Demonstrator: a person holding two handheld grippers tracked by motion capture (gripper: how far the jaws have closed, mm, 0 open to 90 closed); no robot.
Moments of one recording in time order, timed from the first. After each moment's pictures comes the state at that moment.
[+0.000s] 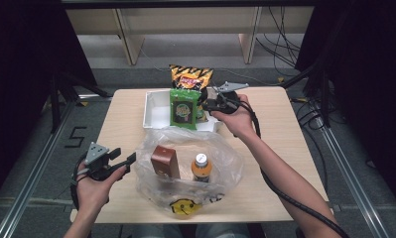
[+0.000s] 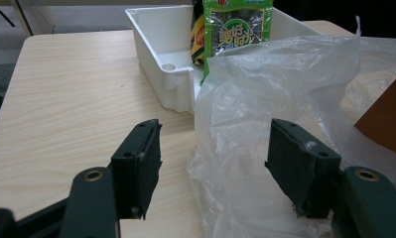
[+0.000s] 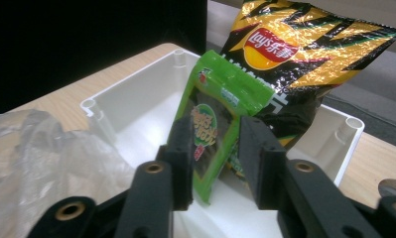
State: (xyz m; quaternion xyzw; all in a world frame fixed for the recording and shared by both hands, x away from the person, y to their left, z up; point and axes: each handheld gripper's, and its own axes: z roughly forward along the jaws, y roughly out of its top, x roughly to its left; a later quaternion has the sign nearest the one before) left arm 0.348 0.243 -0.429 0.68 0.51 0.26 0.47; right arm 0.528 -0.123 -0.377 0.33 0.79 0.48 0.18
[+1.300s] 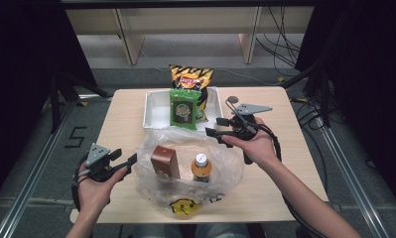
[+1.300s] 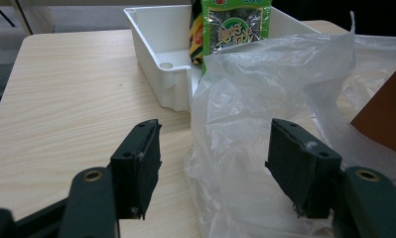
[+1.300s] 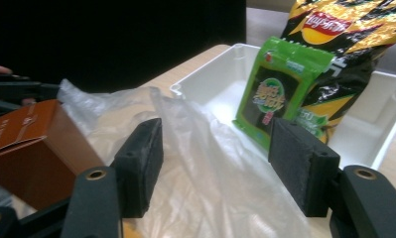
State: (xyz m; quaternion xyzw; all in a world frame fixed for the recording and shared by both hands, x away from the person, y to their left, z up) left arm 0.346 0.240 -0.431 0.68 0.50 0.26 0.47; right arm 0.435 -0.155 -0.369 0.33 0.77 0.53 0.10
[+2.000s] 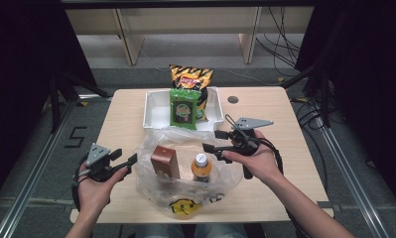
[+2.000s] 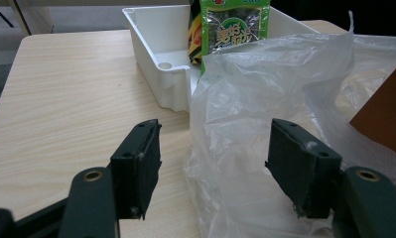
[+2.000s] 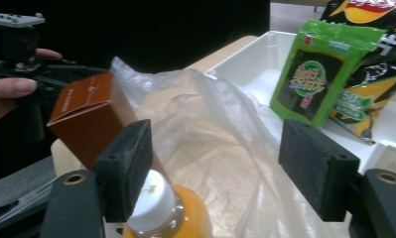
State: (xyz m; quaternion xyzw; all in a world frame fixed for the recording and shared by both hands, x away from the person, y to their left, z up) left arm 0.346 0.240 -0.432 0.68 0.50 0.26 0.47; right arm 0.402 -0.152 -0.380 0.31 0.78 0.54 0.07
